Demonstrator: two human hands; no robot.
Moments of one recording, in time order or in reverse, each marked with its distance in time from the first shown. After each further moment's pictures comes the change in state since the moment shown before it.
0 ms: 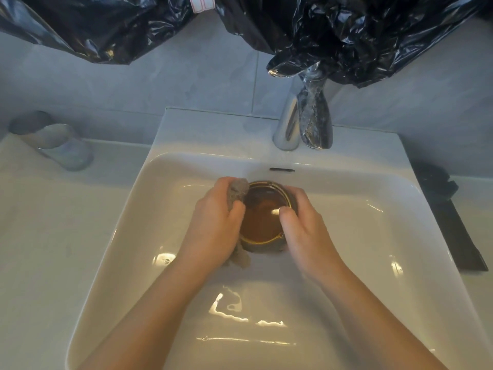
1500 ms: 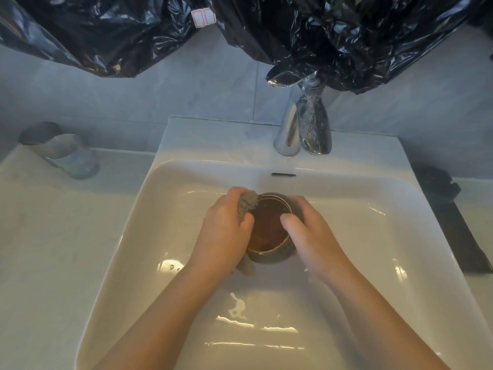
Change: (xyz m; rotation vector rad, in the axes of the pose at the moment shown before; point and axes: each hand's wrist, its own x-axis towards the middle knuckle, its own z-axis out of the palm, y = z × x) left_hand 0.001 -0.004 0.010 0.120 -0.007 0.065; right_hand 0.002 -0.003 -0.009 0.102 -0.097 0.082
